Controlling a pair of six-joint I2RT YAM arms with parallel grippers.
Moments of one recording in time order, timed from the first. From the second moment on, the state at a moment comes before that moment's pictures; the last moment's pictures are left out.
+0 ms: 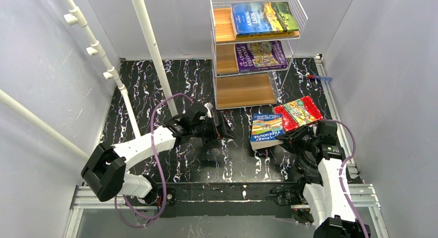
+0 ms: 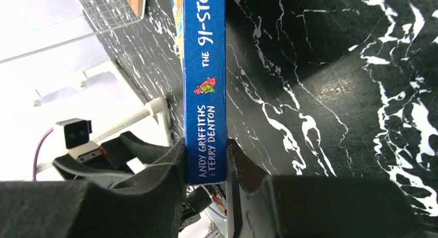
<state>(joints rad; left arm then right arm) -0.76 1.33 0.81 -0.21 0.35 -1.09 -0.14 0.71 0.47 -0.64 -0.60 0.96</state>
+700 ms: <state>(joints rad) -0.76 1.46 0.63 0.33 0.46 -1.39 -0.10 0.50 0.43 -0.70 -0.68 1.21</state>
